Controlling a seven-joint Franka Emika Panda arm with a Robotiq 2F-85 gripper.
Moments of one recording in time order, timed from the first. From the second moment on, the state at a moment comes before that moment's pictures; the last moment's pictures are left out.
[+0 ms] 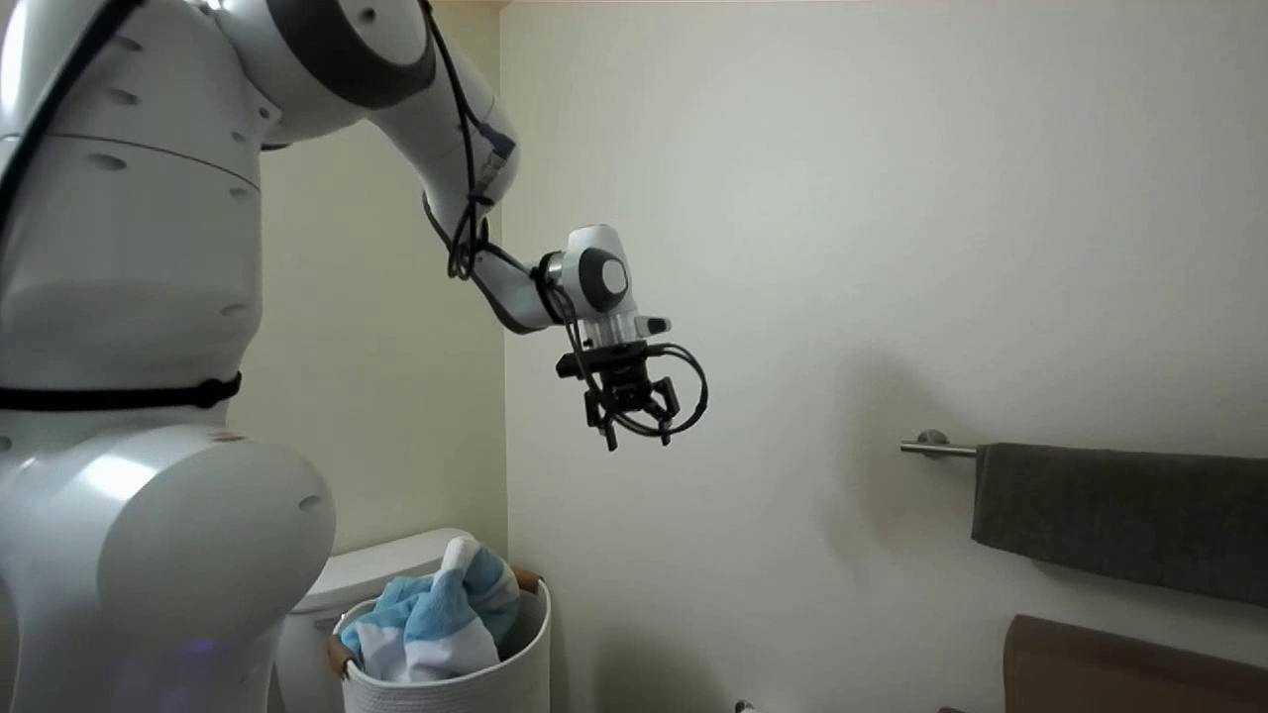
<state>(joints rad) 0.07 0.01 0.06 -2.07 -0.14 2.30 0.01</state>
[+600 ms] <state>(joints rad) 0.26 0.47 0.26 -1.65 -0.02 2.30 -0.11</state>
